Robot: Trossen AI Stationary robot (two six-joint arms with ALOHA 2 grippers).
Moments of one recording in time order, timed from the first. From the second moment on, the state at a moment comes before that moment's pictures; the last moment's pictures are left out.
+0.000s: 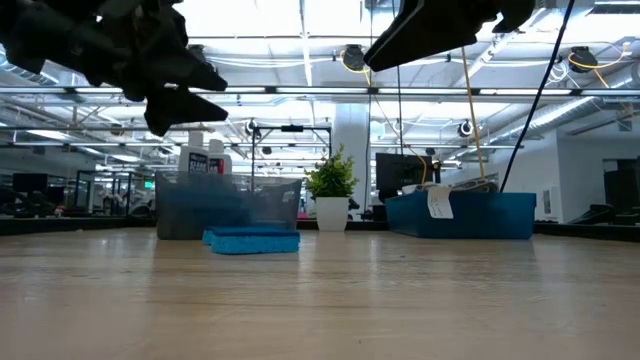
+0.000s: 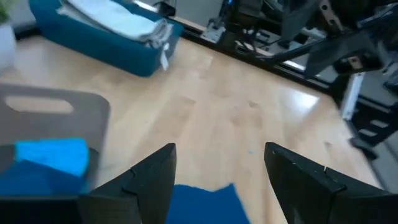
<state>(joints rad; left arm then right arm) -0.22 1.08 0.36 0.41 -0.29 -0.42 0.44 1.53 1.04 -0.18 0.63 -0.11</state>
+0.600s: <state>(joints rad) -0.31 1.44 0.55 0.39 -0.10 -0.28 0.44 1.53 1.04 -0.17 0.63 -0.11</state>
